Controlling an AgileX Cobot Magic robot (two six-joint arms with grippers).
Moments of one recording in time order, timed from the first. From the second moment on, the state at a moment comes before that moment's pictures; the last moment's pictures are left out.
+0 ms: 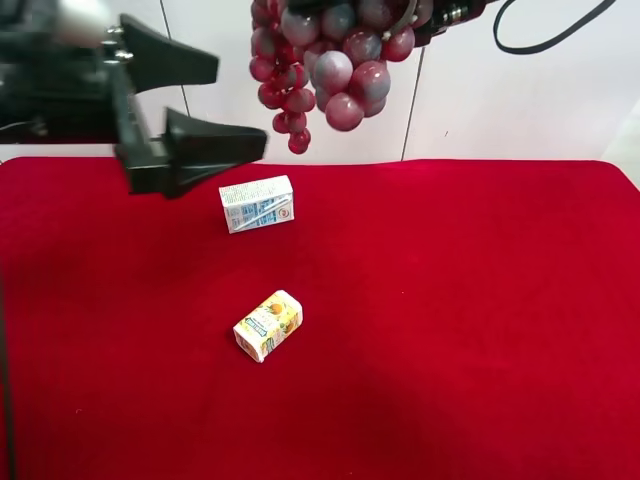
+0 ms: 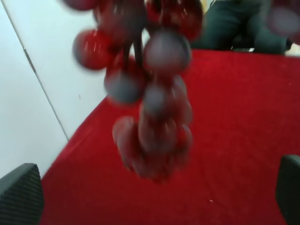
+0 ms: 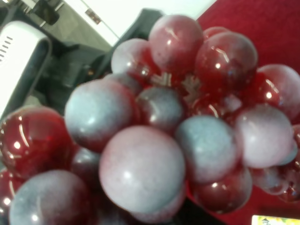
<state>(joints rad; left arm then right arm) -0.36 1.27 -0.75 -1.72 0.56 2.14 0.33 1.44 -1.26 1.28 1.19 -0.94</state>
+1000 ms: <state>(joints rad) -0.45 1.38 -0.90 -1.73 0.59 2.10 0.35 1.44 -1.26 1.28 1.21 -0.94</state>
